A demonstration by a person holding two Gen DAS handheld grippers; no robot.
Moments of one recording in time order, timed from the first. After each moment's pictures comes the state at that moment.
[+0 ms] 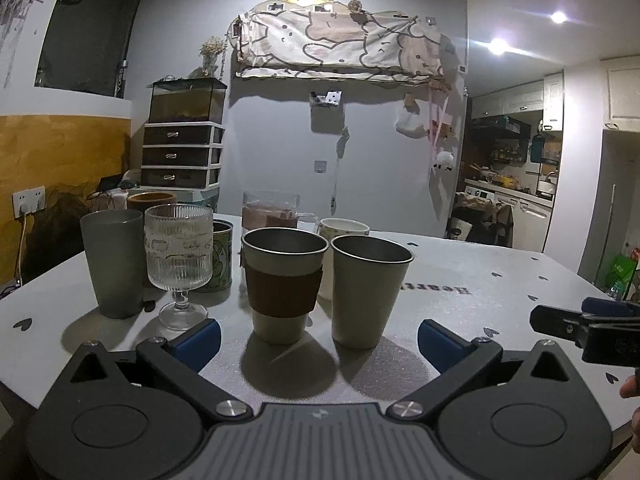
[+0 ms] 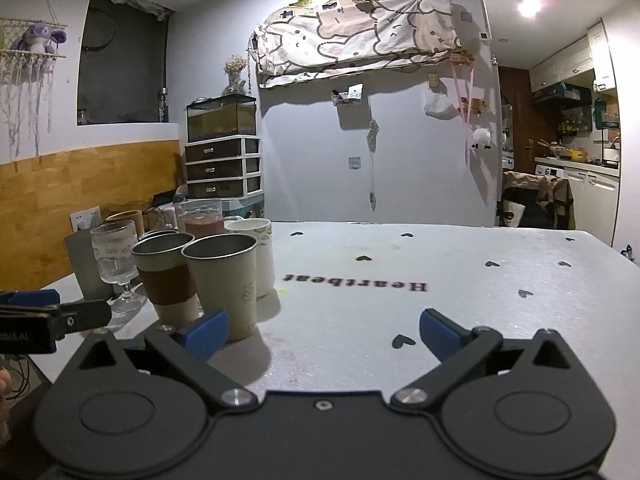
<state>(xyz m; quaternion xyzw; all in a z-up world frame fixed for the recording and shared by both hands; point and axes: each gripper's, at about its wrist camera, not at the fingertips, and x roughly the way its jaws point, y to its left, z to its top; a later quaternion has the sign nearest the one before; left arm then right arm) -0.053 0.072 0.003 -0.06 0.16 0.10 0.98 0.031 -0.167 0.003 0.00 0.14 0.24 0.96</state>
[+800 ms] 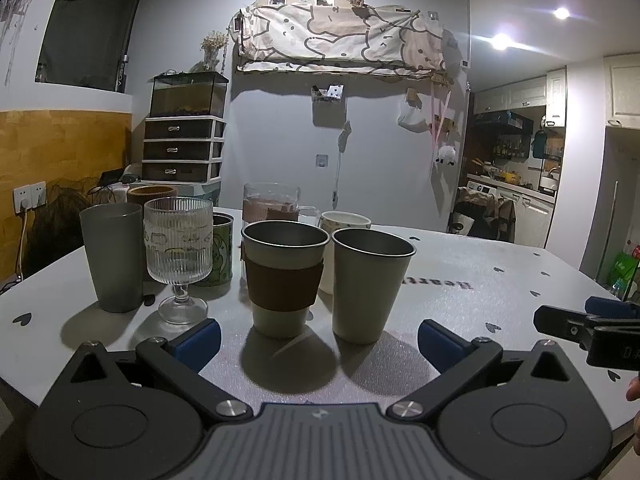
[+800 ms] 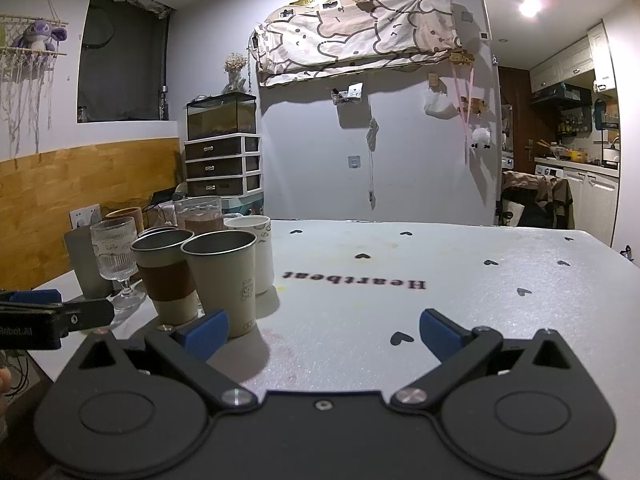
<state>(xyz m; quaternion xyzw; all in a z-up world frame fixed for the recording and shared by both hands) -0.050 0.071 0.000 -0.06 0.17 0.10 0.98 0.031 -0.168 -0.001 -0.01 0.14 0.24 0.96</state>
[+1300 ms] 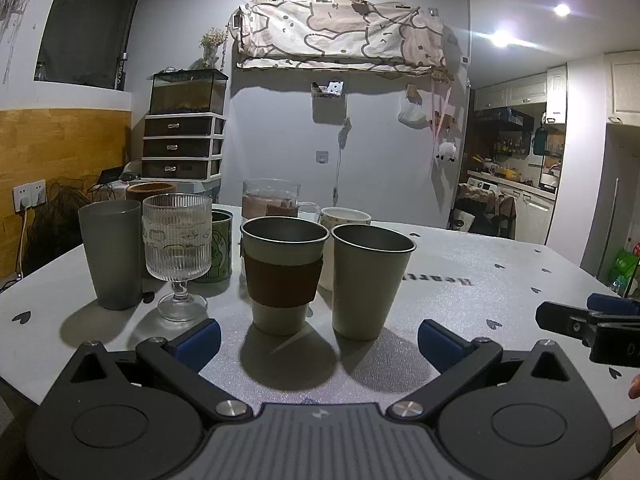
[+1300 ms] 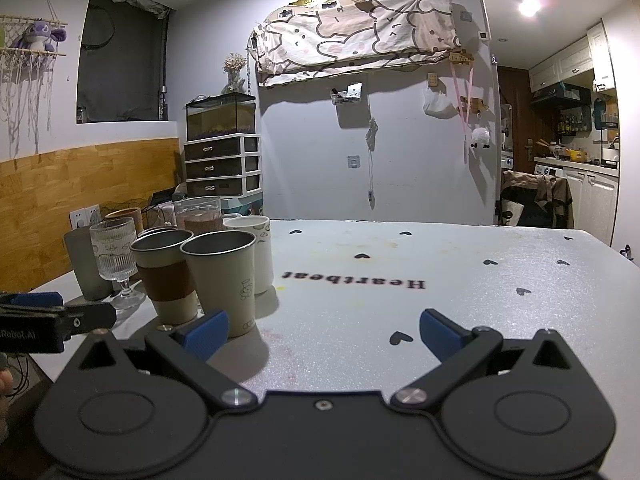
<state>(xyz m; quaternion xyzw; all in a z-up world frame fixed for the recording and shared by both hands) -0.047 0.072 -0.002 -0.06 0.17 0.10 0.98 0.031 -0.168 -0.001 -0.01 0.14 0.24 0.96</state>
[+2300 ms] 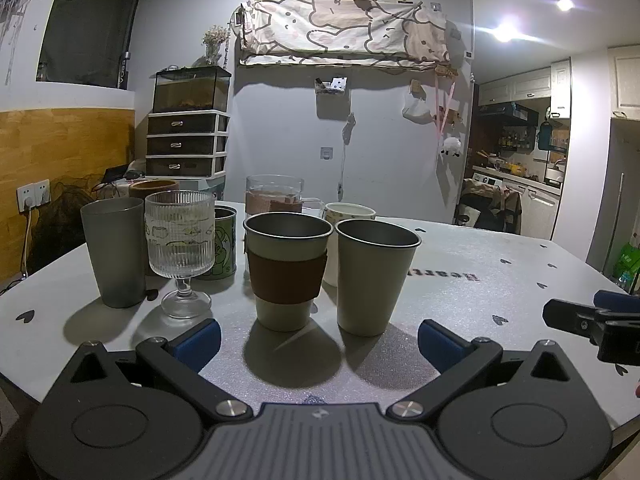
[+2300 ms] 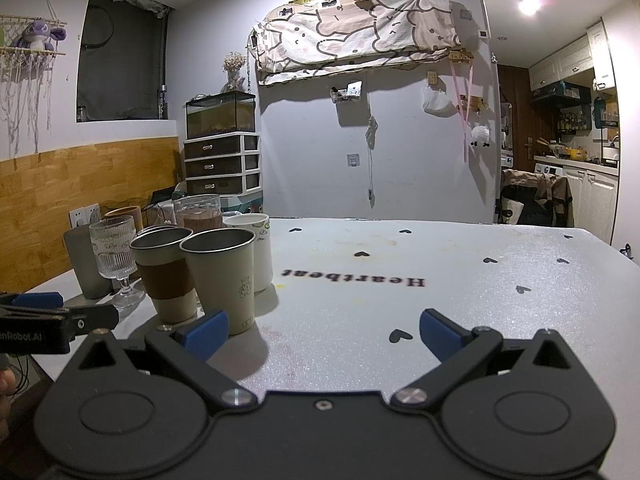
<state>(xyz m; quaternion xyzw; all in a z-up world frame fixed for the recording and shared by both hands) -0.045 0.075 -0.006 -0.06 0.18 0.11 0.98 0.030 -0.169 -0.001 -0.01 0.14 0.24 0.96</state>
